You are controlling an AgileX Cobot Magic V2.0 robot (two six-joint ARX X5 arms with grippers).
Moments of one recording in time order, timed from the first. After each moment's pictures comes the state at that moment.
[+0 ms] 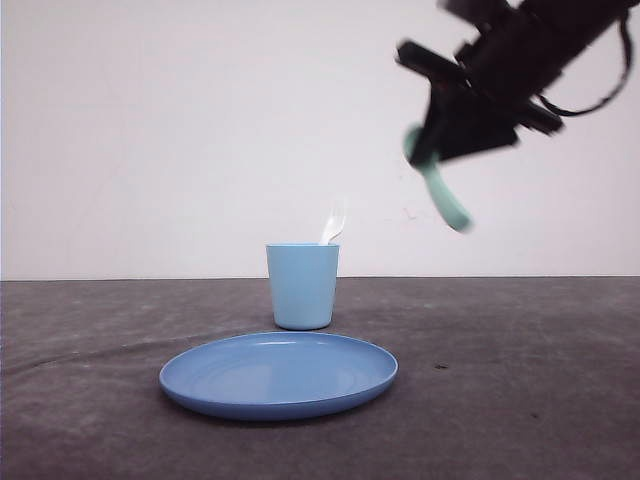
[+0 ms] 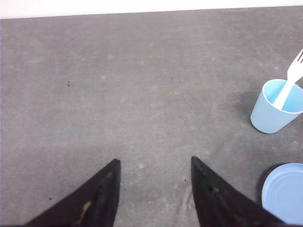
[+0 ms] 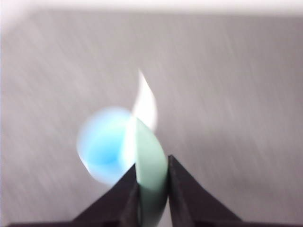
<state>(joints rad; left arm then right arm) -0.06 0.73 0.95 -0.72 0.07 0.03 0.44 1.41 0.95 0.08 -0.18 0.23</state>
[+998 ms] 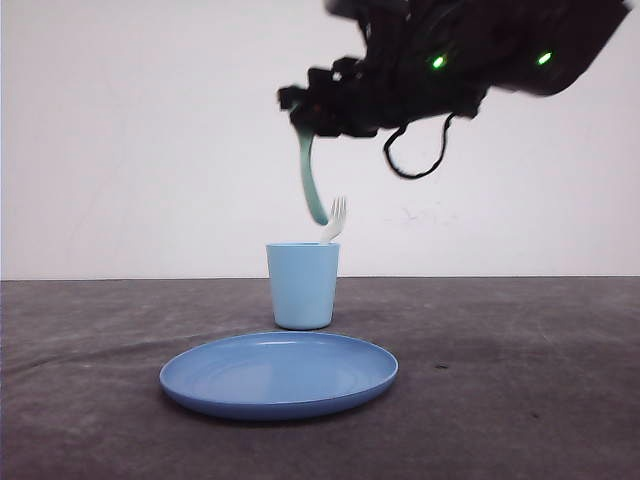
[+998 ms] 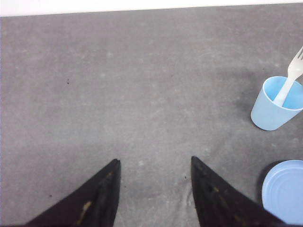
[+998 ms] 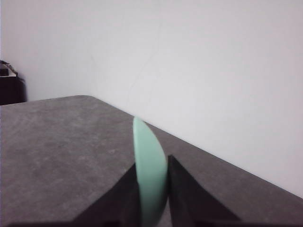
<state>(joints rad) -0.06 0.73 0.95 -0.74 0.07 0.03 0.56 1.86 1.08 0.87 -0.18 -0.08</state>
